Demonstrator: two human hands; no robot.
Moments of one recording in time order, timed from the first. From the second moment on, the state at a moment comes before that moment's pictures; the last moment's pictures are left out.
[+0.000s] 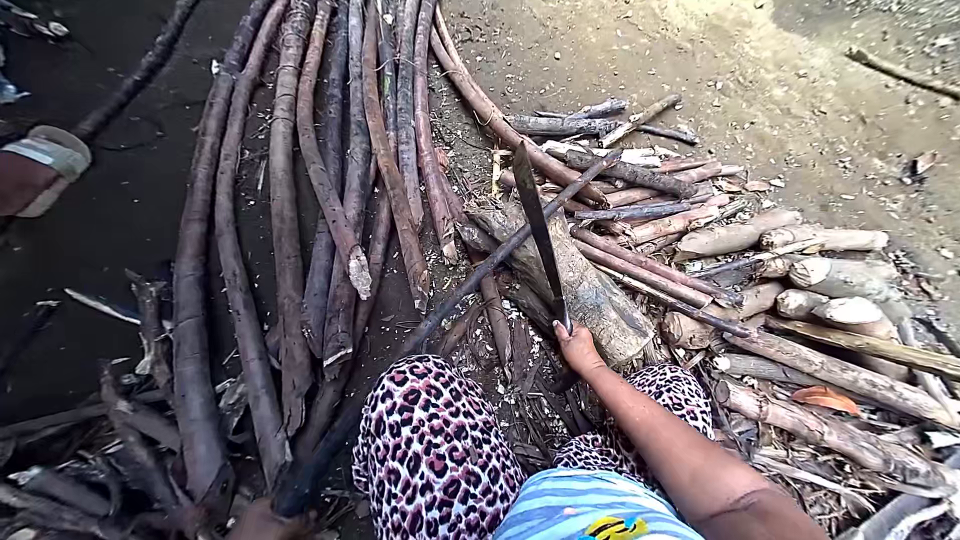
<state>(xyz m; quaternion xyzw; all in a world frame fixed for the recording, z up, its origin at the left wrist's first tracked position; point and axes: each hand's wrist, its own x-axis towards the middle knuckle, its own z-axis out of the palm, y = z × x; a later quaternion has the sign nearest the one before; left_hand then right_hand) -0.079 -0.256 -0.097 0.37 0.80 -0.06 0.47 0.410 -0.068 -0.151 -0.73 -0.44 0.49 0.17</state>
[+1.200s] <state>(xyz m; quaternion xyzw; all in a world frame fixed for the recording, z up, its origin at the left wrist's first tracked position) -0.085 -0.307 -0.149 0.39 0.85 0.09 0.35 0.436 -0.069 -0.087 -0.64 -0.47 0.40 0.45</state>
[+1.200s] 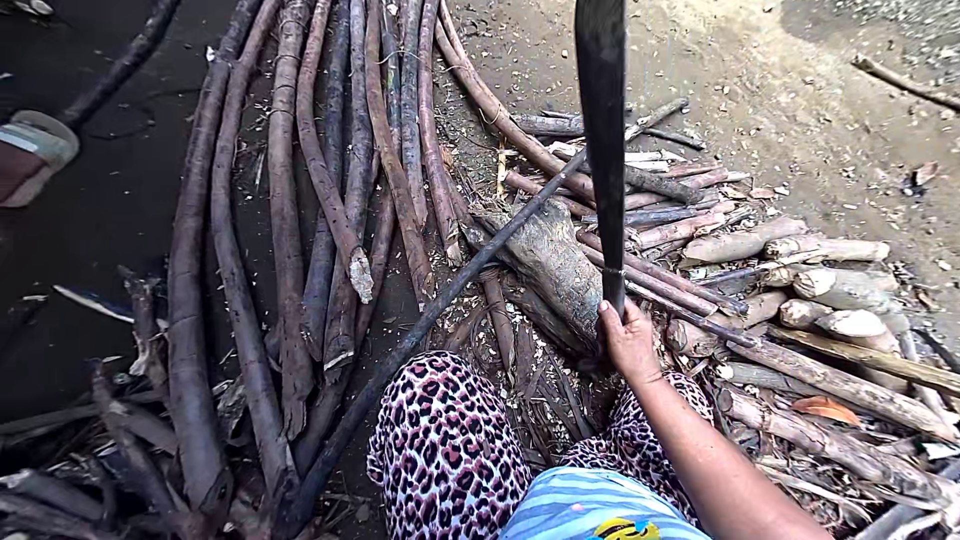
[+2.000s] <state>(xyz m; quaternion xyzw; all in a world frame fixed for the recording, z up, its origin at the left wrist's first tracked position) -0.018 -0.291 -0.202 0.39 0.87 0.10 0.29 0.412 -0.057 -0.110 -0.73 -0.48 0.48 0.05</state>
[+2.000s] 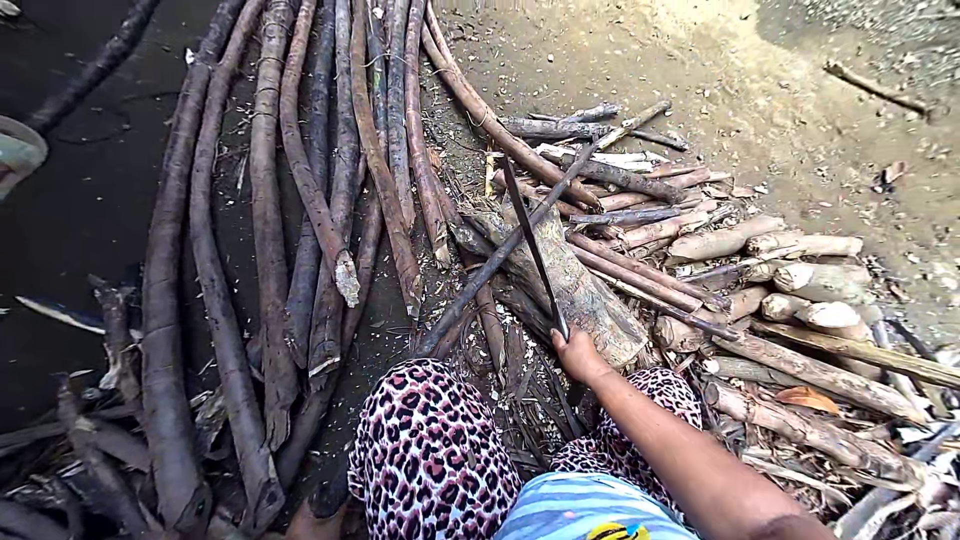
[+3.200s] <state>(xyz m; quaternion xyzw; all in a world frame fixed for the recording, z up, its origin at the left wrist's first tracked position) -0.012 -0.293 -0.203 0.43 0.89 0.07 0.16 0.530 -0.032 -0.066 -0.75 -0.56 0.31 0.16</state>
